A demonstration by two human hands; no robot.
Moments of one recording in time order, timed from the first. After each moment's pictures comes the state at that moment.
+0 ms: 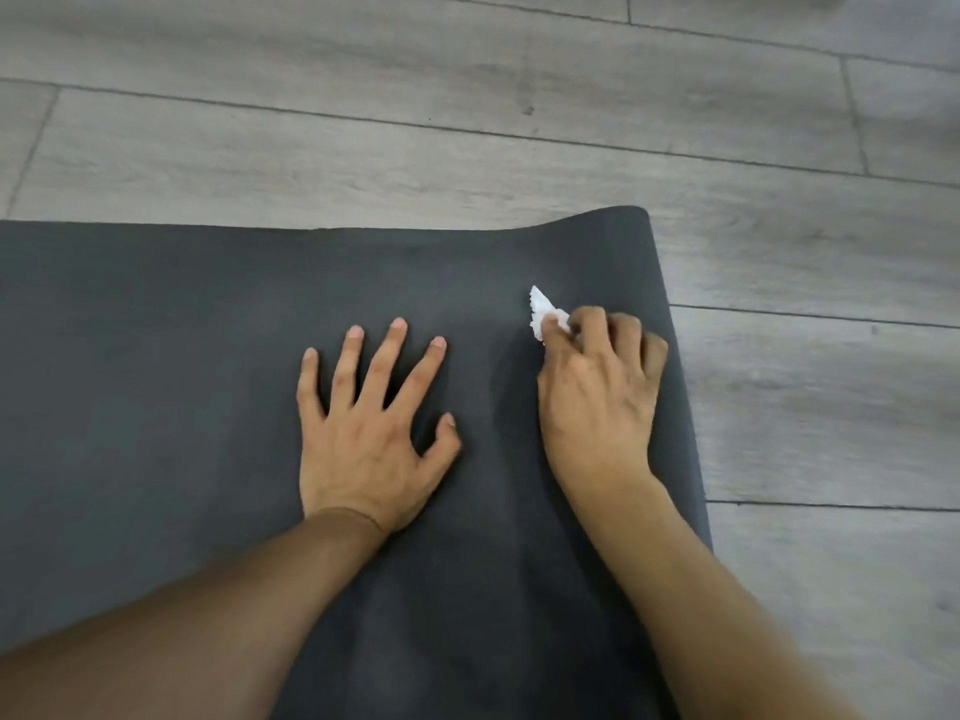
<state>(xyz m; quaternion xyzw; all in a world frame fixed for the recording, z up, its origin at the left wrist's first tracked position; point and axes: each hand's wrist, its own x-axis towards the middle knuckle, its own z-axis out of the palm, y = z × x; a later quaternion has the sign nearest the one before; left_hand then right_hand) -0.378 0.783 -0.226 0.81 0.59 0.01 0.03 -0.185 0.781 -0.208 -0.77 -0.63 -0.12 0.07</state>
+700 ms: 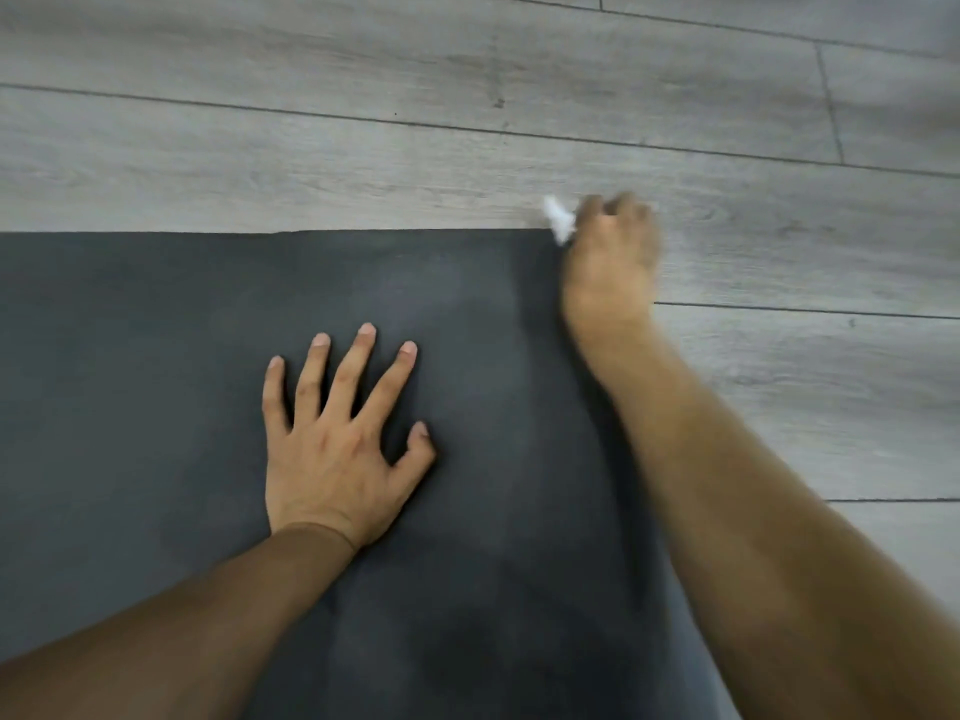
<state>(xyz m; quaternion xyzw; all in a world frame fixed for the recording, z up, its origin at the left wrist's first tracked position) -0.379 0.787 -0.223 0.81 0.59 0.04 0.02 -0.134 0.888 -0.196 -0.82 -0.56 -0.02 0.09</state>
